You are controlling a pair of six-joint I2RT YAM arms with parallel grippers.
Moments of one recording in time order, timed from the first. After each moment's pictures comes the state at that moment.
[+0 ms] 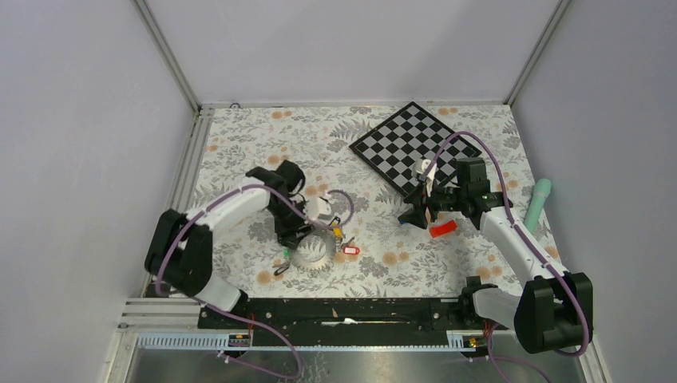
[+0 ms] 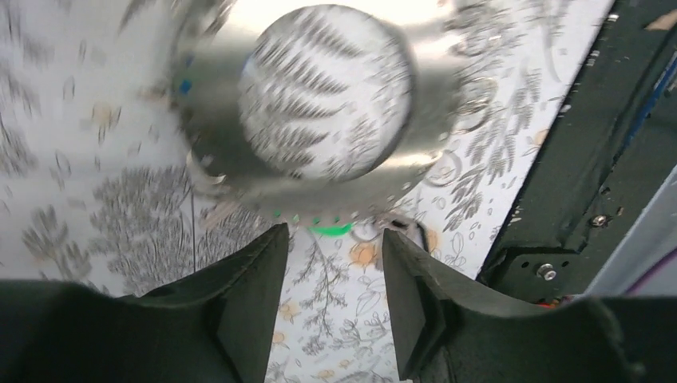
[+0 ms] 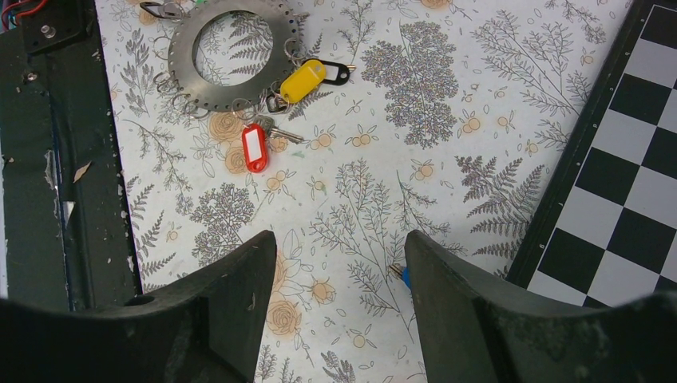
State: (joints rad) left arm -0.43 1.57 1.04 -1.02 0.42 0.82; right arm 0.15 1.16 0.75 -0.42 -0.98 -0.61
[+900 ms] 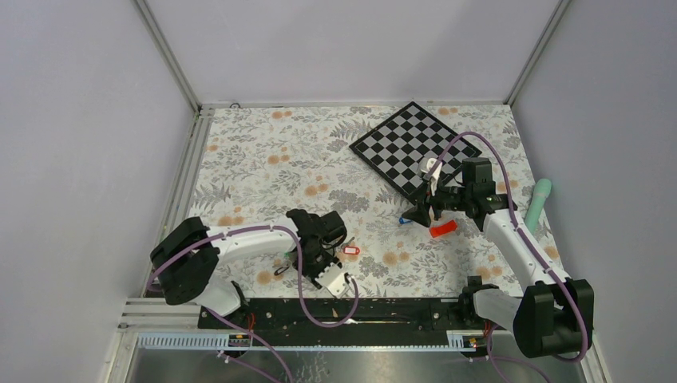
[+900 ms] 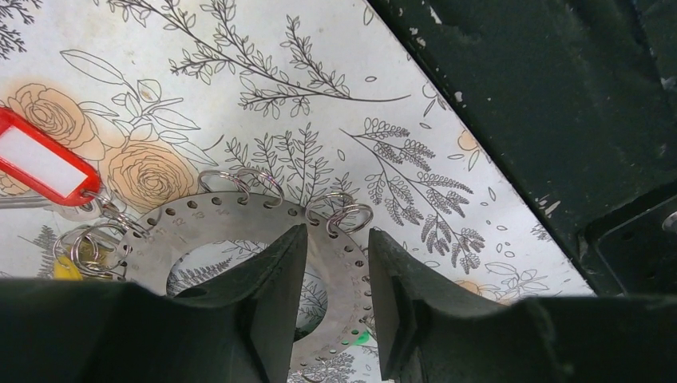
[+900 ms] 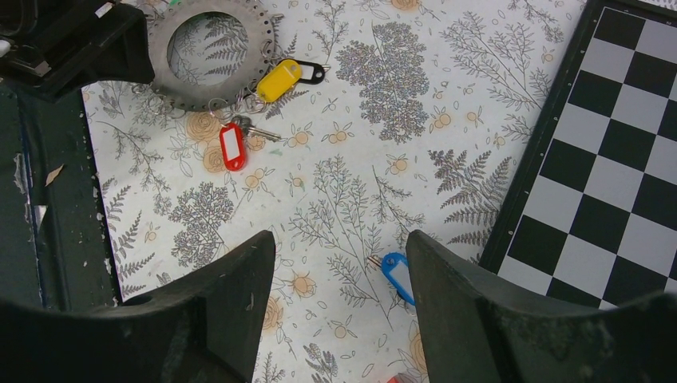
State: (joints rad) left arm -1.01 1.49 0.88 -0.91 0.29 1.29; right arm 0.12 1.13 0.74 -0.41 -0.96 -0.63
